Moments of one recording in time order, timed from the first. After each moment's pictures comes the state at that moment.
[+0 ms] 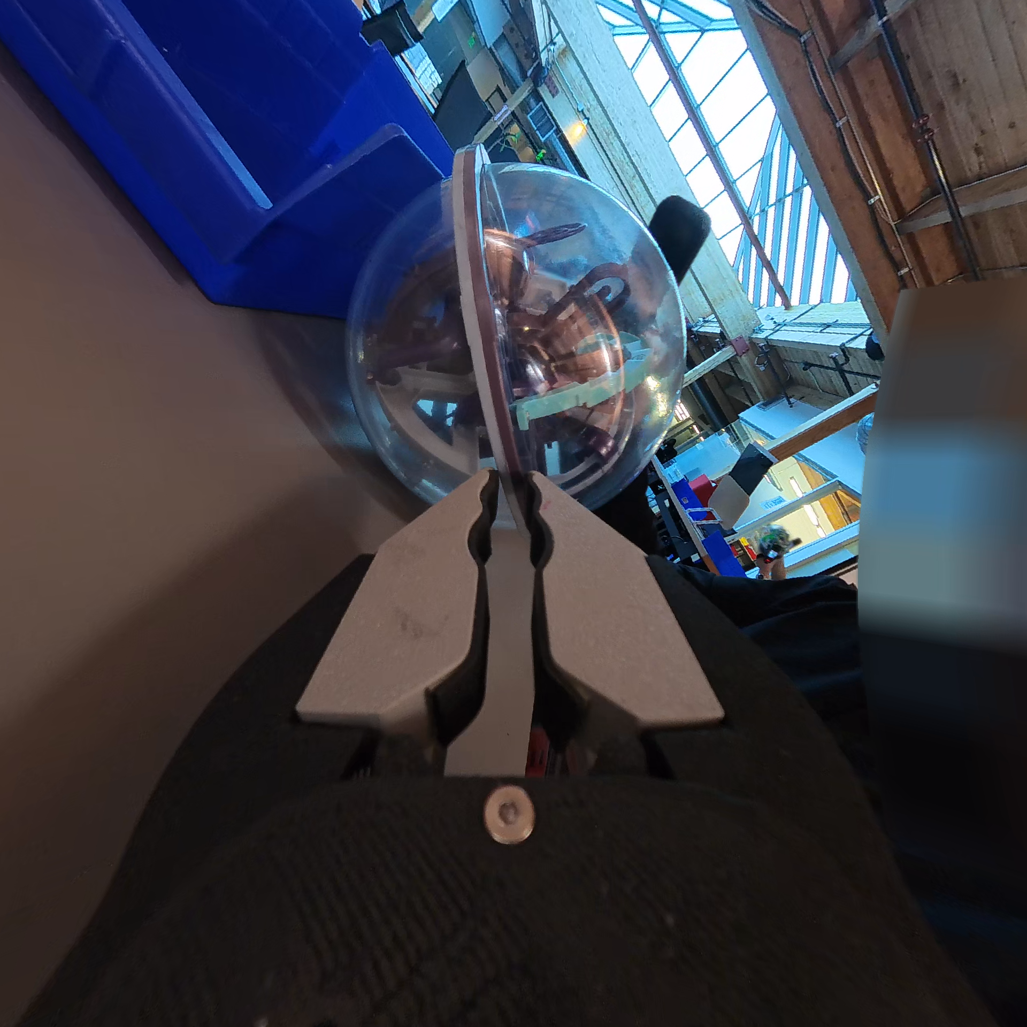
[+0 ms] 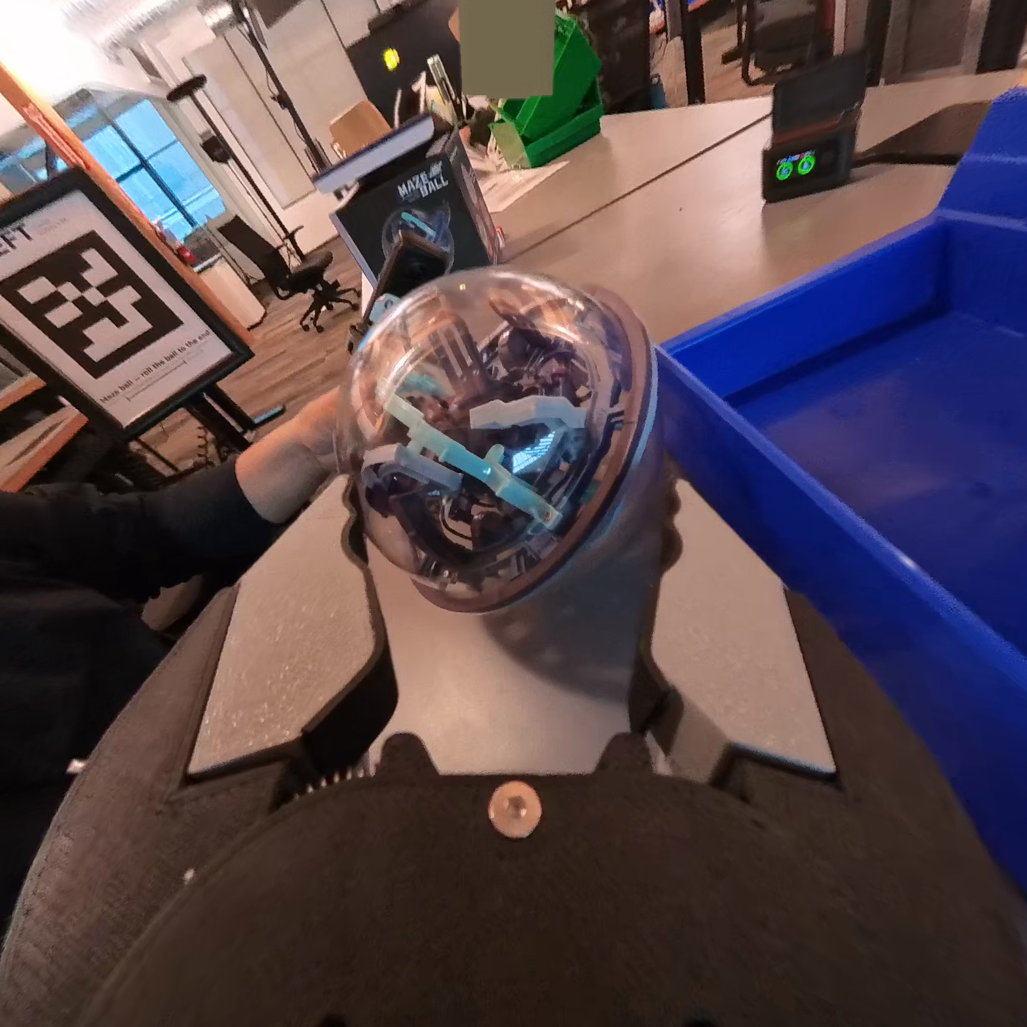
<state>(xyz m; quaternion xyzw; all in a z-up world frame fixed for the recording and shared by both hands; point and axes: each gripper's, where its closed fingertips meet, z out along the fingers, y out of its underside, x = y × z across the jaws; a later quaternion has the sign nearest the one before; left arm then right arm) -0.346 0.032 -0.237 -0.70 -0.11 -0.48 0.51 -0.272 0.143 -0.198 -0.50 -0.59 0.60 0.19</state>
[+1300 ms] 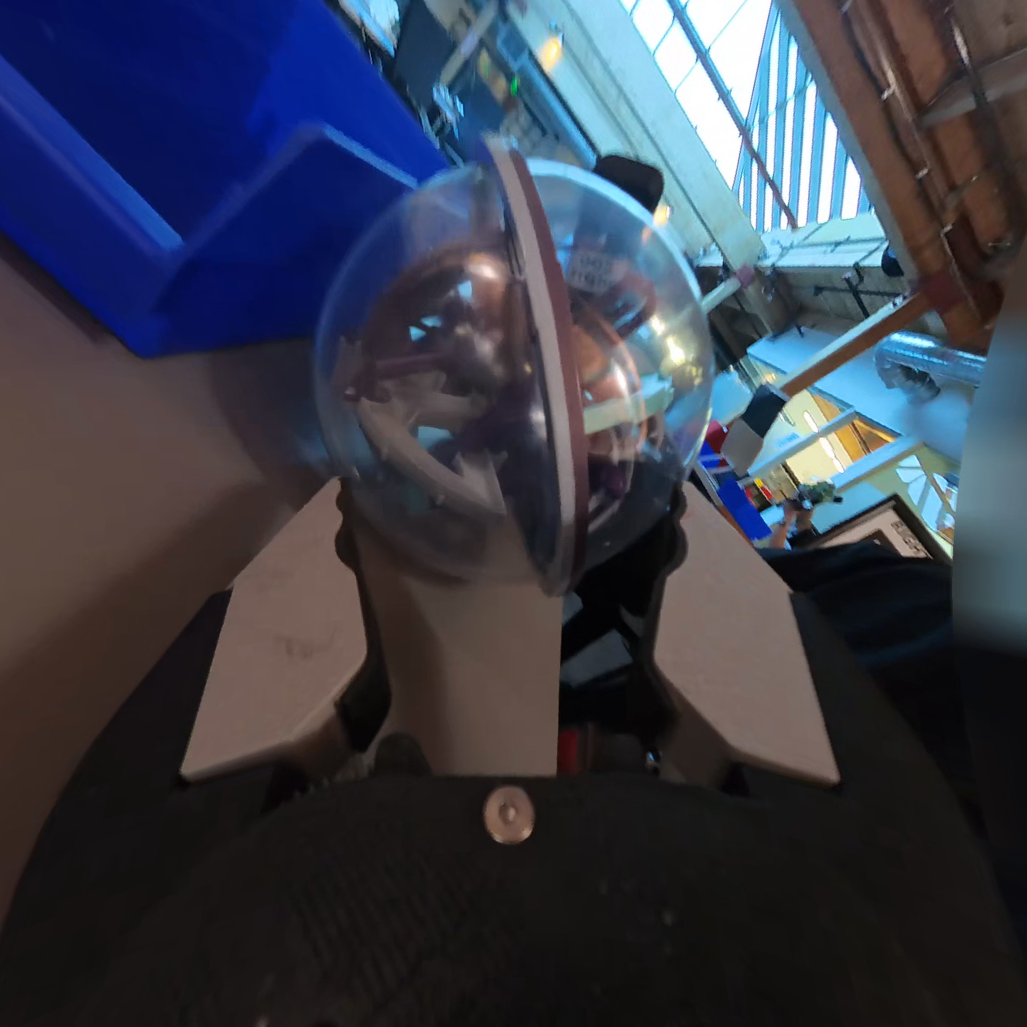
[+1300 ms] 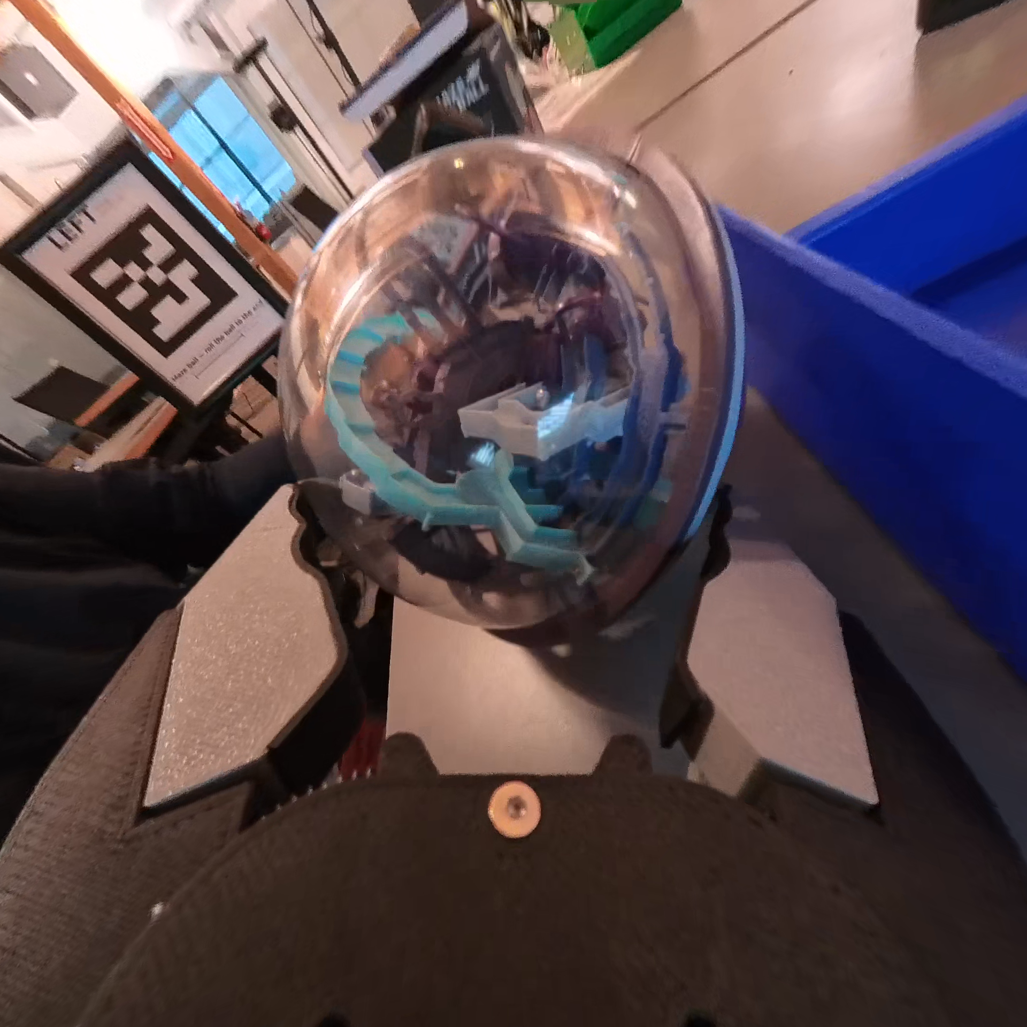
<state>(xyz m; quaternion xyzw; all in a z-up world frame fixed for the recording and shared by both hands) -0.324 0.062 -0.230 -0.72 -0.05 -0.47 0.50 -0.287 0.104 -0.236 -0.50 -0.61 0.61 0.09</state>
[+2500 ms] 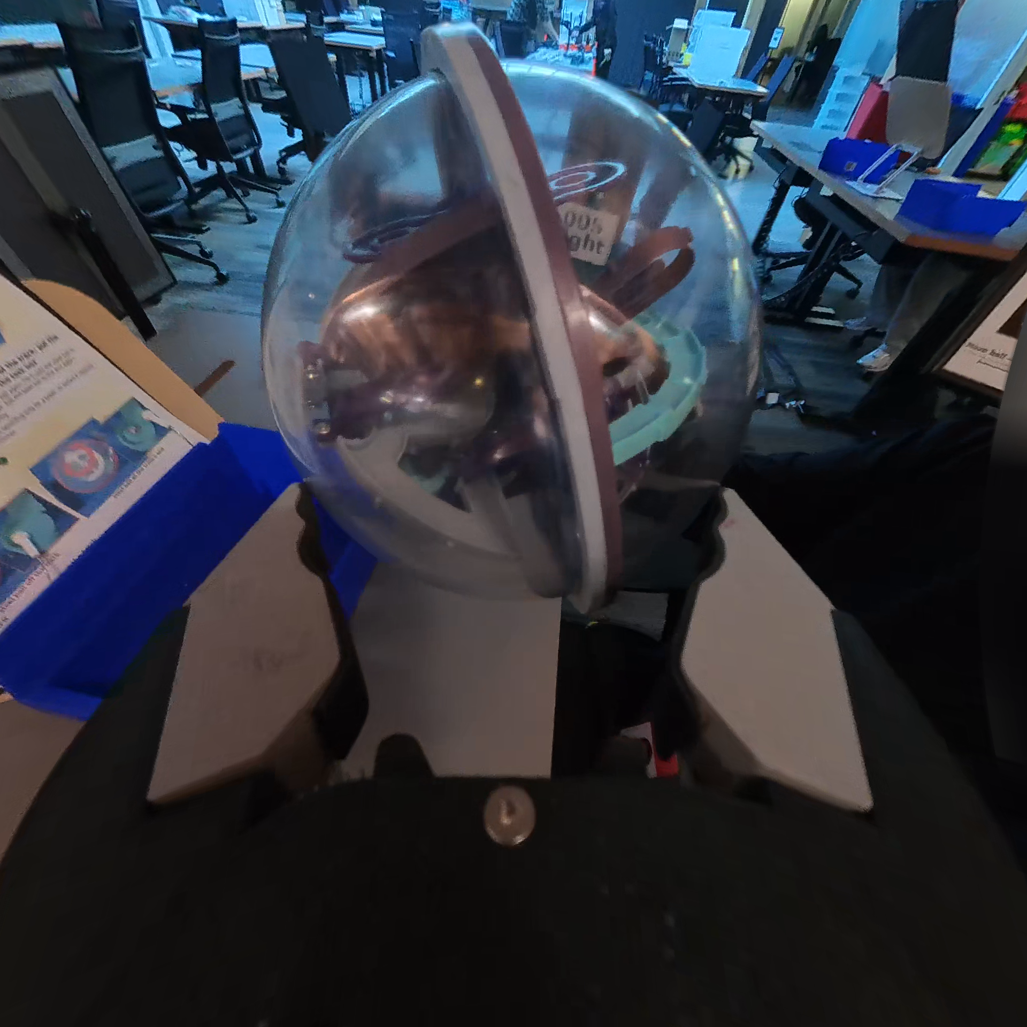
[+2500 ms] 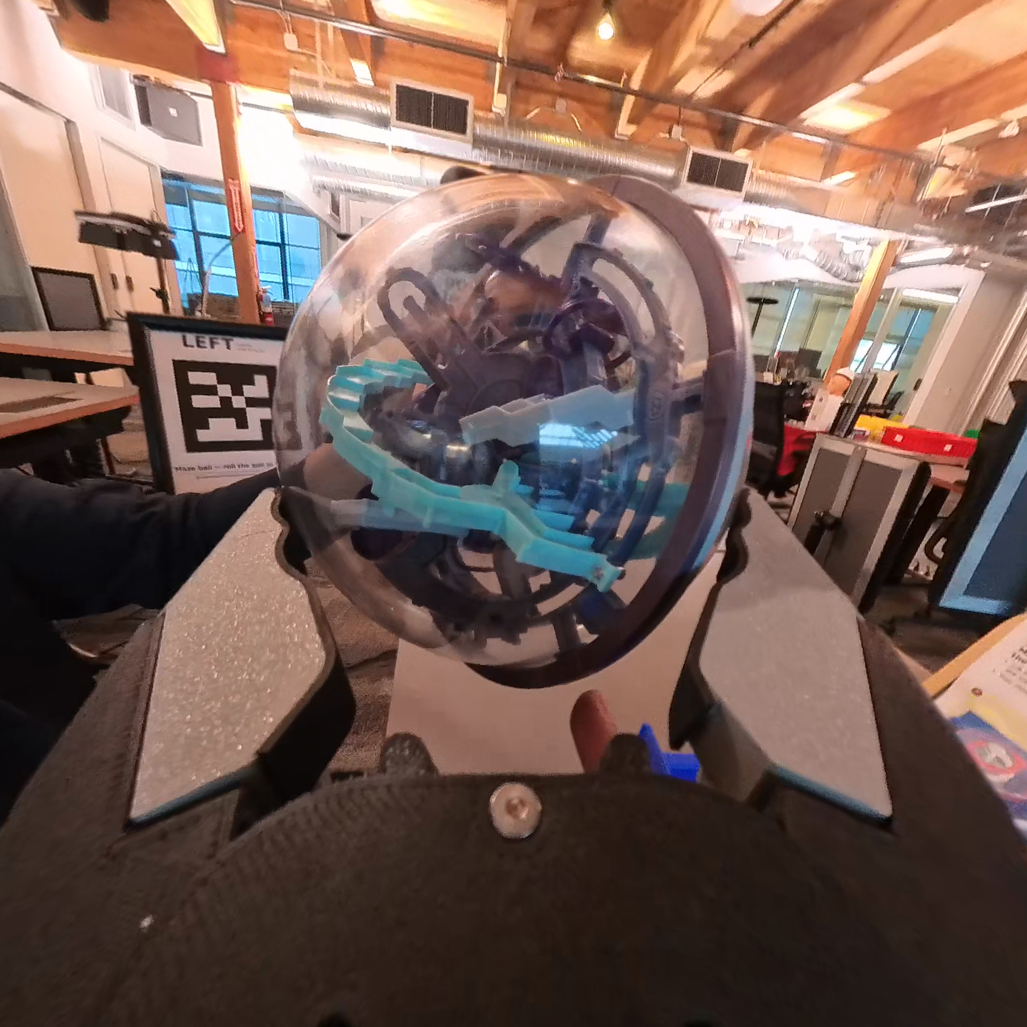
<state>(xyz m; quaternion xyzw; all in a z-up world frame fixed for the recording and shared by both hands) -0.254 0.052 0.015 -0.76 0.25 -0.23 0.55 -0.236 0.077 0.028 -0.25 -0.59 0.67 0.38</state>
